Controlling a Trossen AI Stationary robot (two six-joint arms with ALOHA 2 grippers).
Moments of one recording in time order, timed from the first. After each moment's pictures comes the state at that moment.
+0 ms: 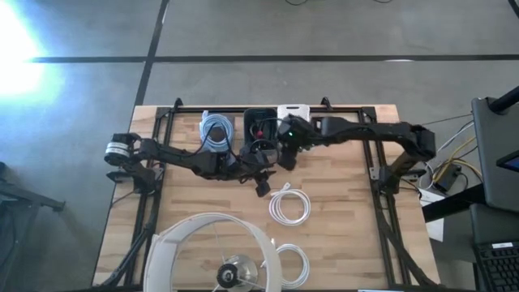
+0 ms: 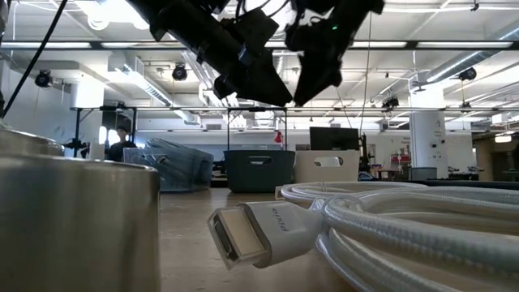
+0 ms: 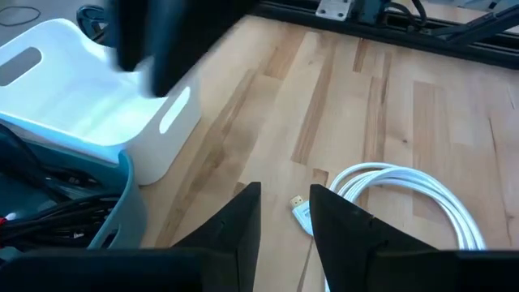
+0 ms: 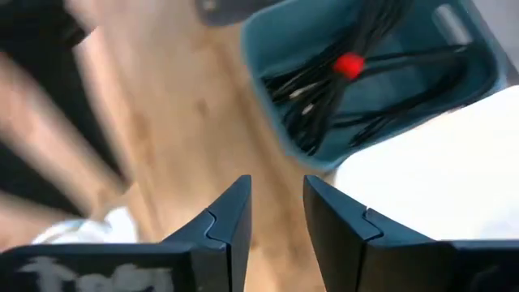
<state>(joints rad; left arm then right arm) -0.03 1.64 1.07 0.04 -0.29 -0.24 -0.20 1.62 1.35 -0.71 0.11 0.16</state>
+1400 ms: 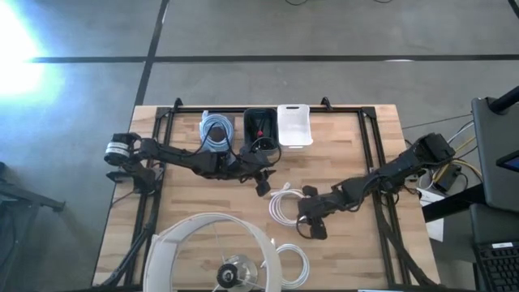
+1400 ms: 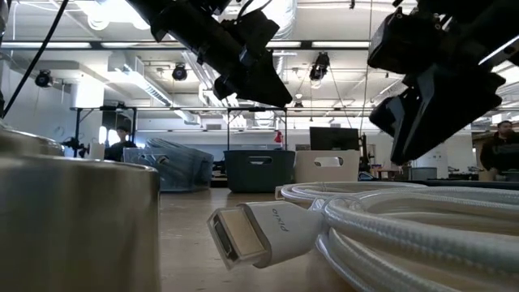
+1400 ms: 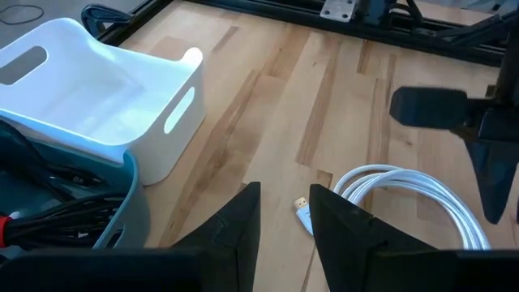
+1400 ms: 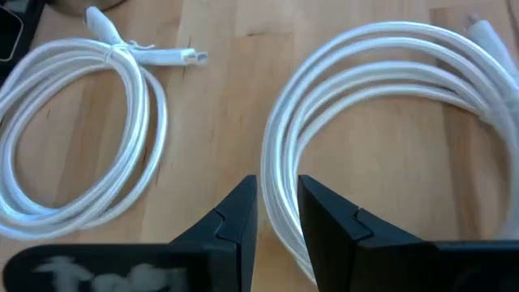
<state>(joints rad) -0.03 1.64 1.07 0.04 -0.29 -0.24 0.38 1.50 0.68 -0.05 0.02 0.39</state>
